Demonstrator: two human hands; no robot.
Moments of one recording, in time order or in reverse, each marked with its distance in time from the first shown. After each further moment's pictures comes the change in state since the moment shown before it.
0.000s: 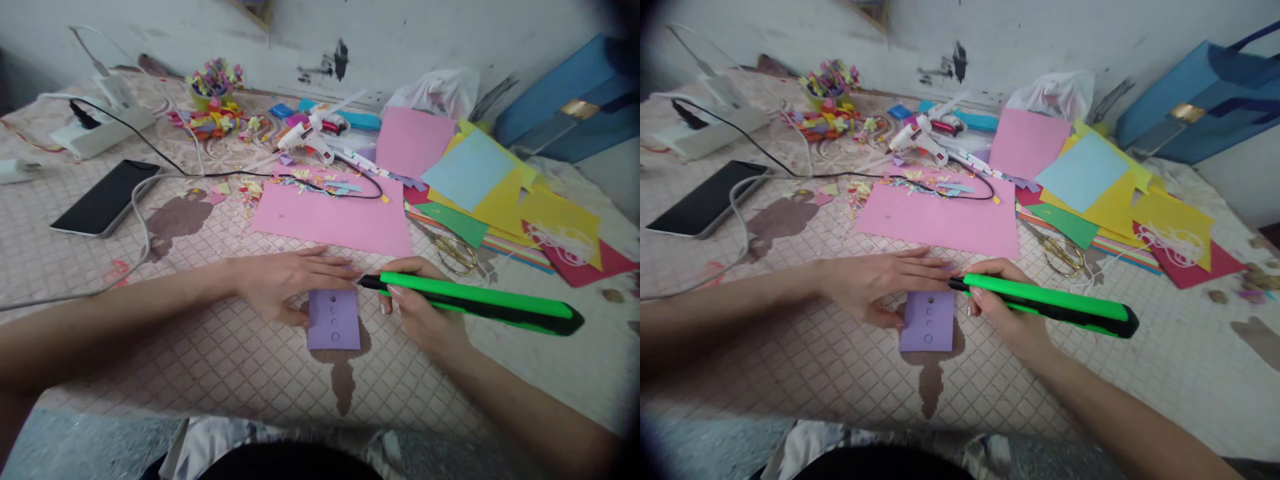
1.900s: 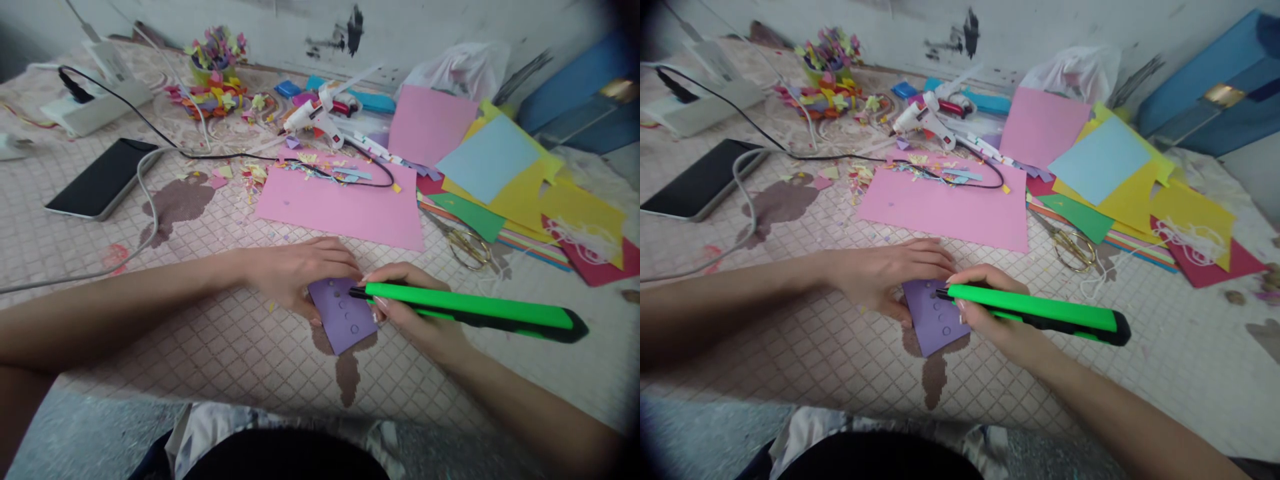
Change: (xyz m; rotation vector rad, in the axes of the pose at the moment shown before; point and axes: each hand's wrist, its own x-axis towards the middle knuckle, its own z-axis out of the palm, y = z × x) left_hand 0.013 -0.005 0.006 -0.072 0.100 0.088; right_hand -0.006 -0.014 0.008 -0.219 -0.191 0.039
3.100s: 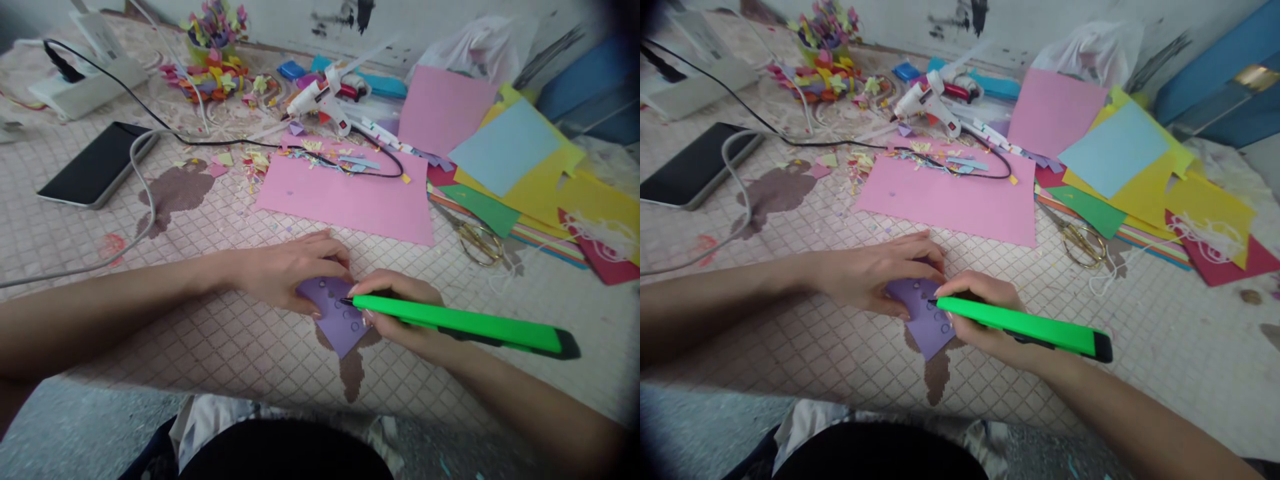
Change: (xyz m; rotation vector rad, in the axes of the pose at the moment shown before) left_hand -0.018 0.006 0.007 -0.006 0.038 -0.107; right_hand 0.005 -0.002 0.009 -0.179 -0.140 -0.152
